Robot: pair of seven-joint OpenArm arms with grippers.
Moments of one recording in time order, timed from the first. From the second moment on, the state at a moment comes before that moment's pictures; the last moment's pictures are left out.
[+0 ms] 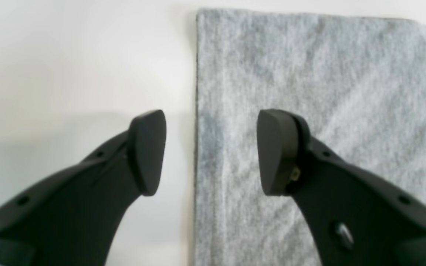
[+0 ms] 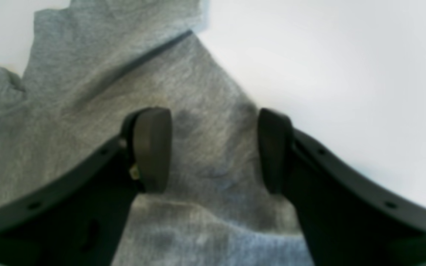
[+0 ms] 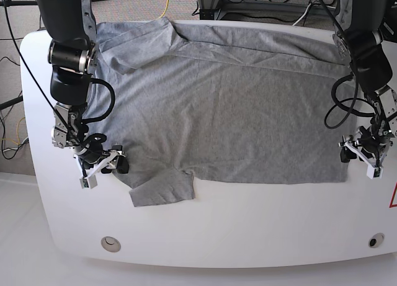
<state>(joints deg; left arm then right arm) -25.9 -23.3 -28.8 45.5 0.0 -36.5 30.7 32.4 16.9 12.0 28.8 11.7 36.1 -20.3</state>
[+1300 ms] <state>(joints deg) -25.0 -23.3 -30.0 44.9 1.0 -34.8 29.9 31.5 13.8 12.8 29.8 11.9 36.6 -20.8</state>
